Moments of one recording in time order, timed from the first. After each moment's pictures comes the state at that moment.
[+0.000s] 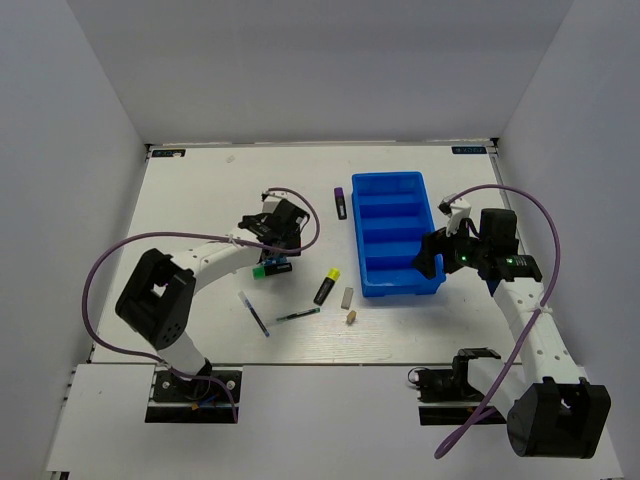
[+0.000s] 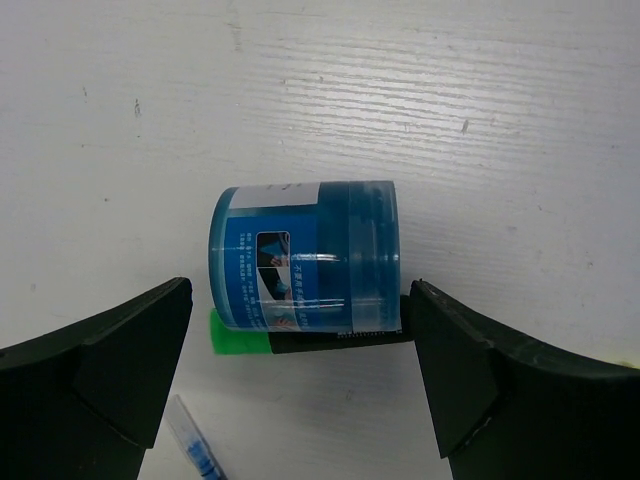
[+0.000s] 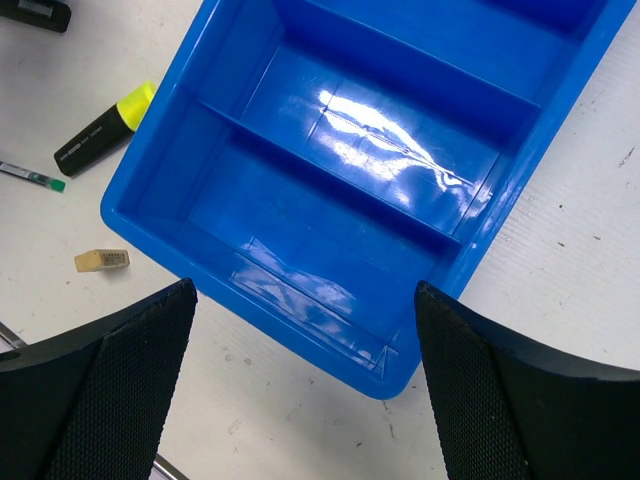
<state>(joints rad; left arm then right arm) -0.65 1.64 1.07 -0.46 -0.55 -0.52 0.03 0.97 0.76 -0.56 -0.57 -0.26</state>
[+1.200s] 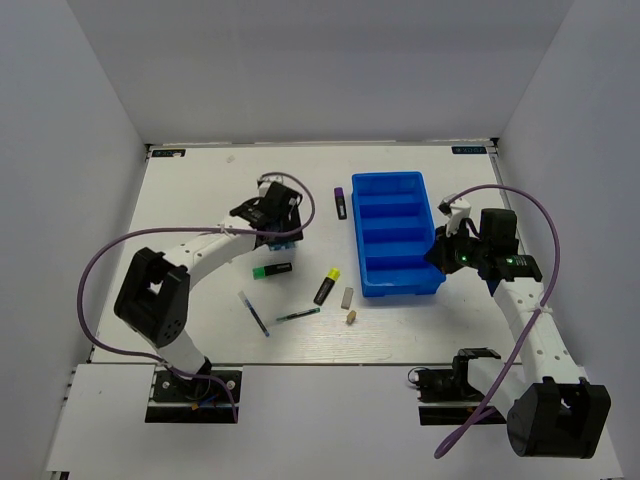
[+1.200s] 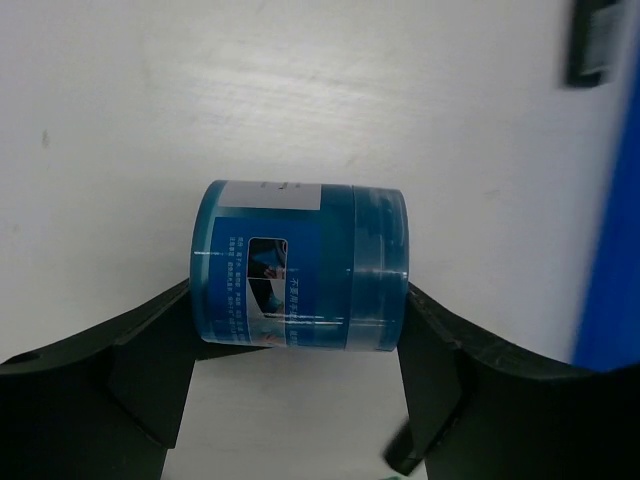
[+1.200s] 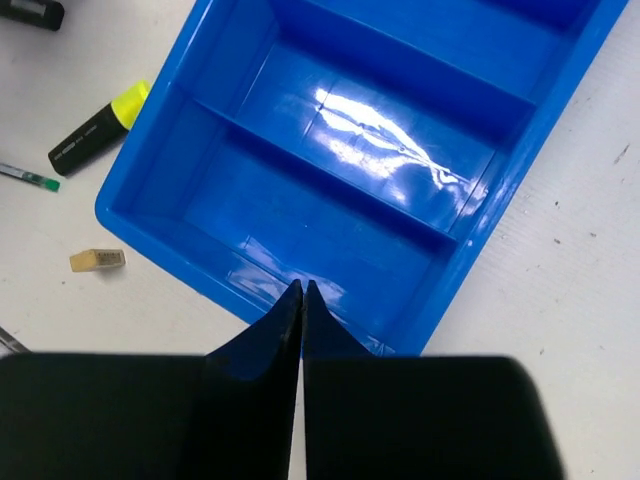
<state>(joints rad) -0.58 1.64 1.12 -0.46 -0.36 -0.61 0.03 0.97 0.76 -0.56 -0.56 -0.27</state>
